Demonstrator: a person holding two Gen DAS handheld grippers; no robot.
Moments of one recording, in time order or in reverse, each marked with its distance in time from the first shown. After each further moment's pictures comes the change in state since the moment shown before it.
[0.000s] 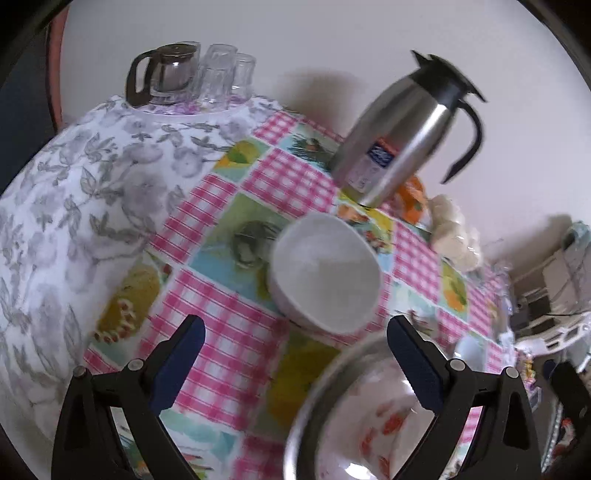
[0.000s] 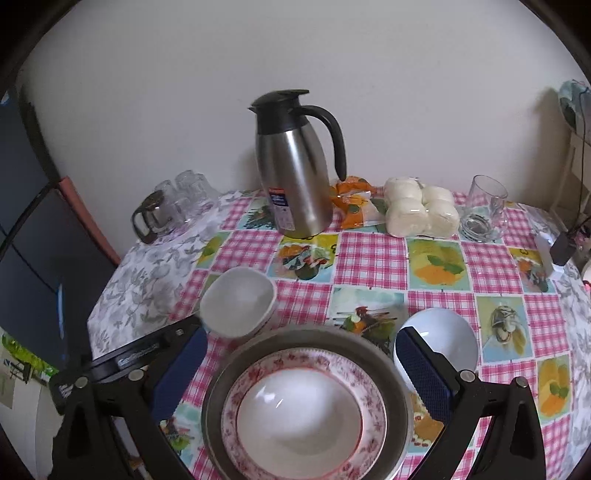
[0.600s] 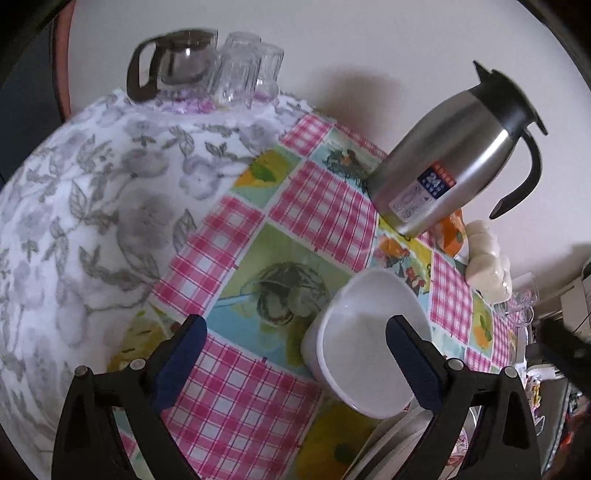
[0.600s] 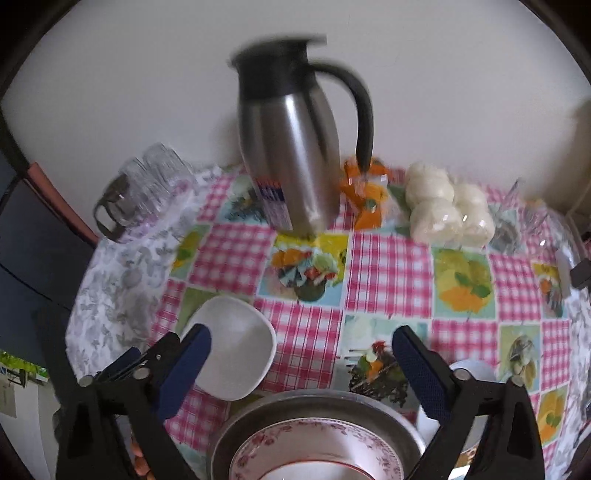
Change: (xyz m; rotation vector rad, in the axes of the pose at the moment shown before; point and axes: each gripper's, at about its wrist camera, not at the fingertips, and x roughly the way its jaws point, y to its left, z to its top) left arm 0.049 0.025 0.046 -0.058 0.027 0.004; right arm 0.107 0.022 0.072 0.006 0.216 -0.054
